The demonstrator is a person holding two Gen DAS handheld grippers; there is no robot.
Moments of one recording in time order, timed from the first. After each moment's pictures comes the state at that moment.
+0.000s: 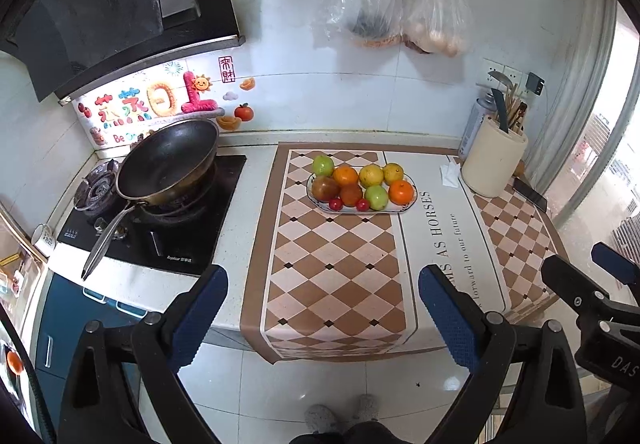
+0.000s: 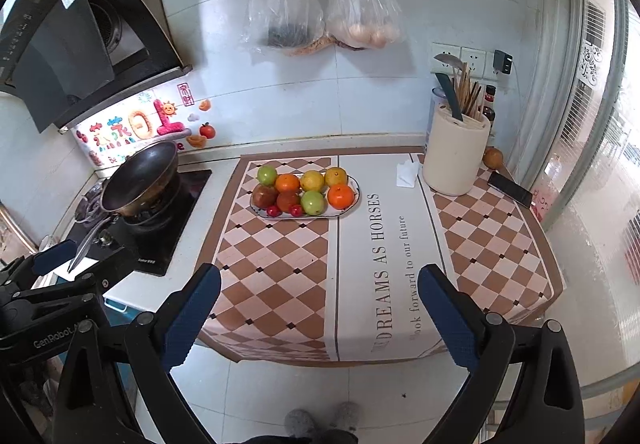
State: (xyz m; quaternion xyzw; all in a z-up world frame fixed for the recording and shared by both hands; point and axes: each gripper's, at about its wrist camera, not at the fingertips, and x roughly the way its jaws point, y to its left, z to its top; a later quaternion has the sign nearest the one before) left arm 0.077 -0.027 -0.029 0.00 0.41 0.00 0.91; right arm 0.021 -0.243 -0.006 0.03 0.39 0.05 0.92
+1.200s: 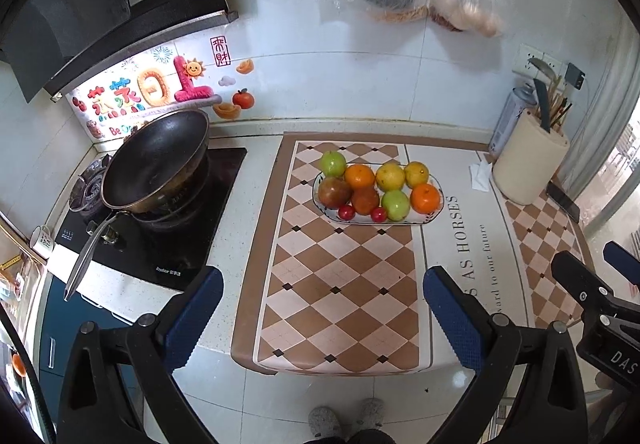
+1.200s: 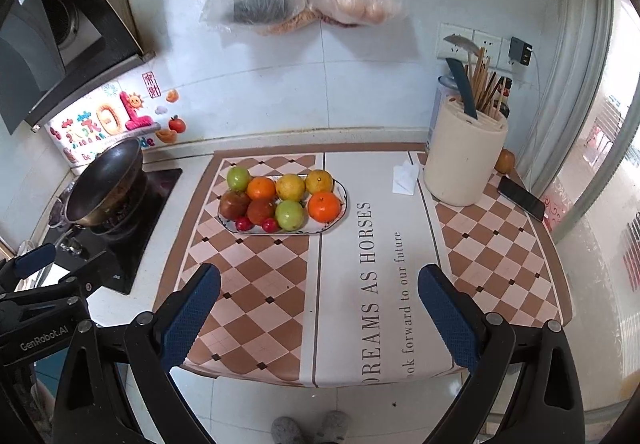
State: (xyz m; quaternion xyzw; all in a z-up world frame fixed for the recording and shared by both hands) left arm 0.176 -0.043 -0.073 0.01 0.45 0.03 0.89; right arm 0.152 -0.255 -0.063 0.02 0.42 0.03 0.91
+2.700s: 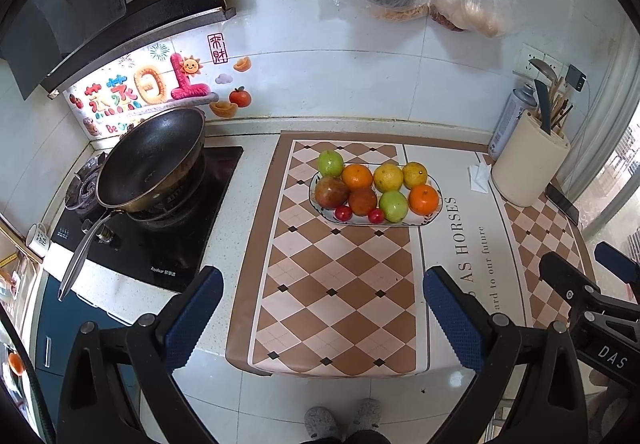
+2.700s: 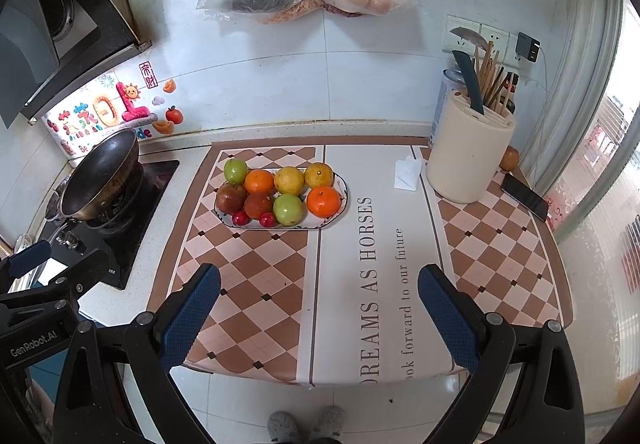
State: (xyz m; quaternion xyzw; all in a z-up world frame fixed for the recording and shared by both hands) left arm 0.186 -0.047 -0.077 0.00 0.45 0.03 0.89; right arm 0.167 -0.252 -0.076 0.02 0.43 0.03 0.90
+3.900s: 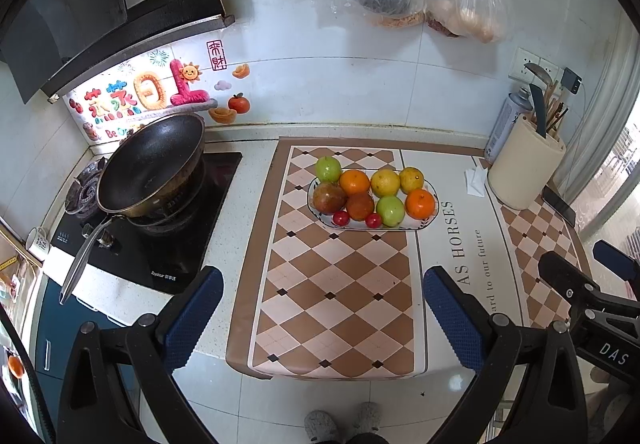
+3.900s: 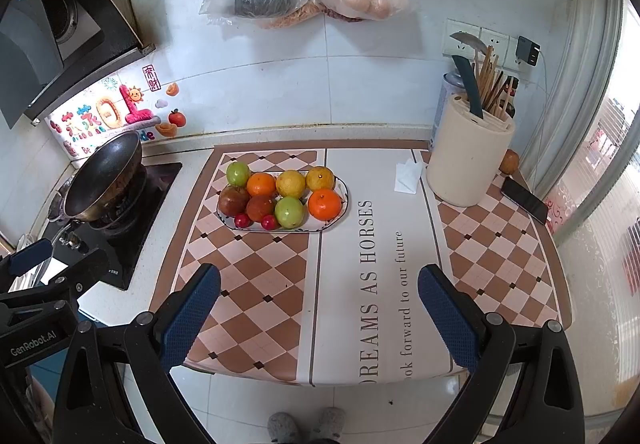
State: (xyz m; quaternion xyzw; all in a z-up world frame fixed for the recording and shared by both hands) left arm 0.182 -0.052 -0.069 0.00 0.45 0.03 0.89; right arm 0.162 -0.252 -0.069 0.02 0.43 0.03 0.90
